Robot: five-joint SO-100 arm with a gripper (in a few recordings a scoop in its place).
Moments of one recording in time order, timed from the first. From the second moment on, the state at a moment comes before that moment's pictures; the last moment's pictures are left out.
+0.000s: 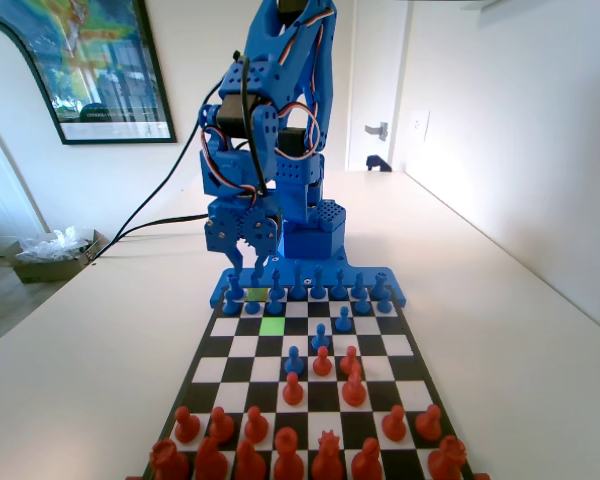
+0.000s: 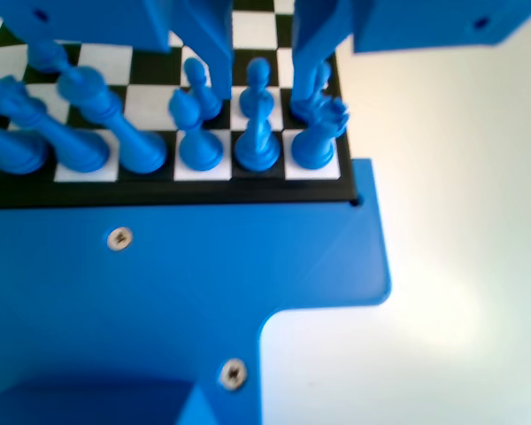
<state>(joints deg) 27.0 111.8 153.3 40.3 -115.3</state>
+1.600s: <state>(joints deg) 26.2 106.9 156.3 29.6 -115.7</state>
